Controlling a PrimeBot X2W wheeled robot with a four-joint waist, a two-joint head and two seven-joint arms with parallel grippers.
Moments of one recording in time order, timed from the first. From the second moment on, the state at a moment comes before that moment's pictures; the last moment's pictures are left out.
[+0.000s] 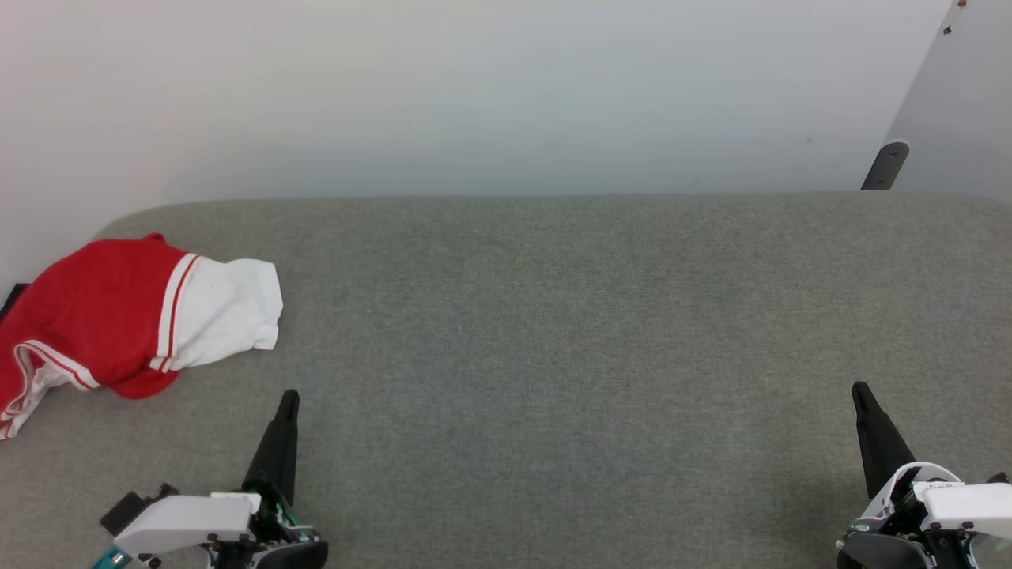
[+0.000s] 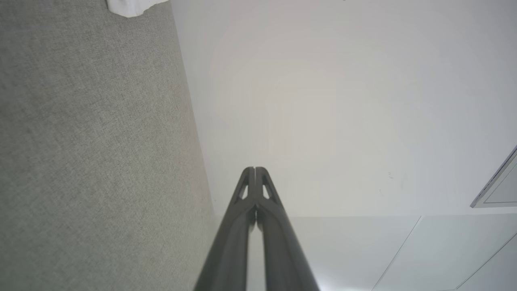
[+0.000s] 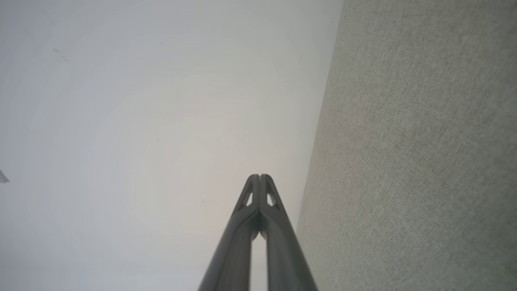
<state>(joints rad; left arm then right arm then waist) -0.11 0.05 0.11 0.24 -1.61 -0.13 0.11 -0.11 -0.05 -0.11 0.25 1.61 0.13 0.11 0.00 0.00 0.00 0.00</state>
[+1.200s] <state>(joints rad) -0.11 0.05 0.11 0.24 -1.61 -0.13 0.11 -0.11 -0.05 -0.11 0.25 1.61 0.13 0.11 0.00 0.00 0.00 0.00</state>
